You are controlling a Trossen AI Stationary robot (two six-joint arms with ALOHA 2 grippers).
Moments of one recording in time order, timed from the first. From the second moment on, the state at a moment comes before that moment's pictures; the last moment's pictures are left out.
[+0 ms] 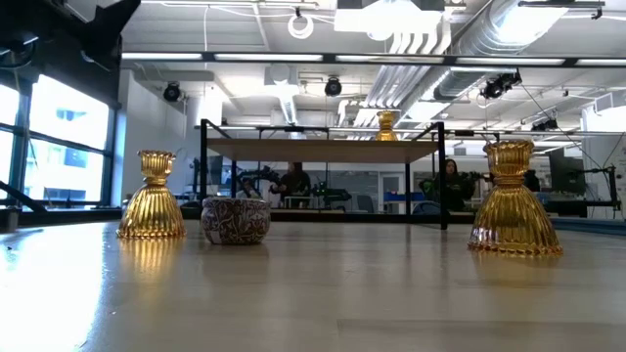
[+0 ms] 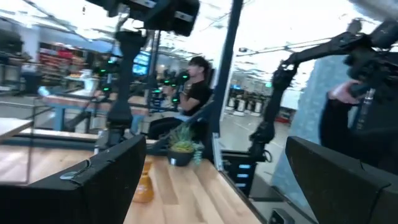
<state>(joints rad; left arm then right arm) -0.46 0.22 0.07 0.45 -0.18 -0.14 0.15 1.64 1.91 -0.89 0.29 0.12</state>
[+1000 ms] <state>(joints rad) -0.46 0.54 1.09 -1.04 -0.81 -0.14 0.15 1.64 1.91 -0.95 0.33 0.16</state>
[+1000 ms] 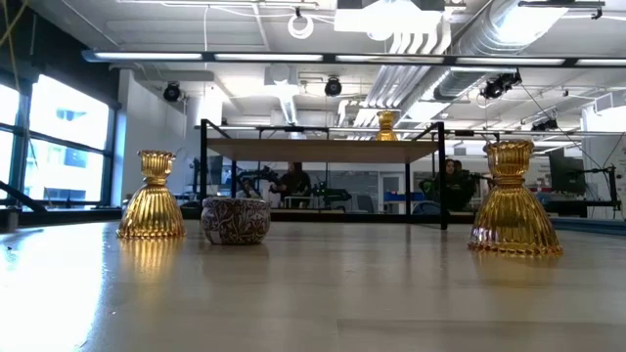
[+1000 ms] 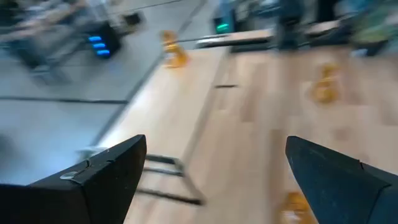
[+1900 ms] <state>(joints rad) -0.46 0.78 1.15 -1.57 -0.72 -0.40 0.15 1.64 1.91 -0.95 0.37 0.18</state>
